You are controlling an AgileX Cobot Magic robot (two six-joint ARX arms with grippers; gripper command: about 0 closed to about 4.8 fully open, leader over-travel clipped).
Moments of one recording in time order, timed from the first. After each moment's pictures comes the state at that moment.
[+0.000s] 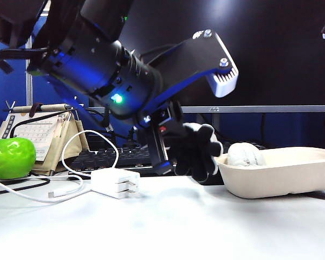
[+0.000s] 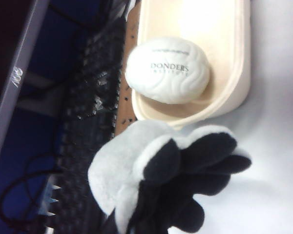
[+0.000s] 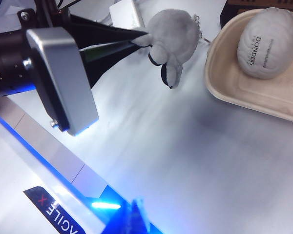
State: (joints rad) left arm -0.98 1.62 0.66 0.60 -0.30 0.96; right arm 0.42 0.69 0.82 -0.93 -0.38 0.11
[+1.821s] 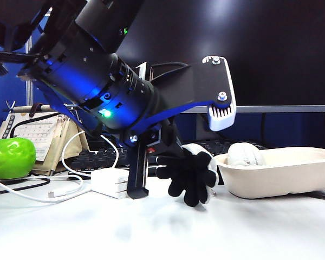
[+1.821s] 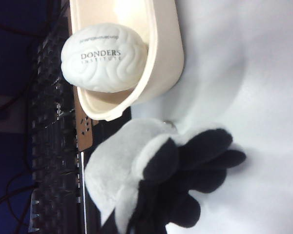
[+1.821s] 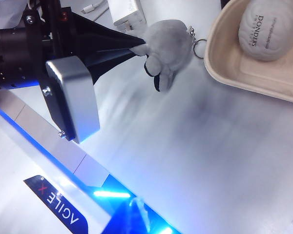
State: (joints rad) left arm -0.98 1.62 0.66 0.47 -0.25 1.09; right arm 0.42 0.69 0.82 -0.97 -0.38 0.11
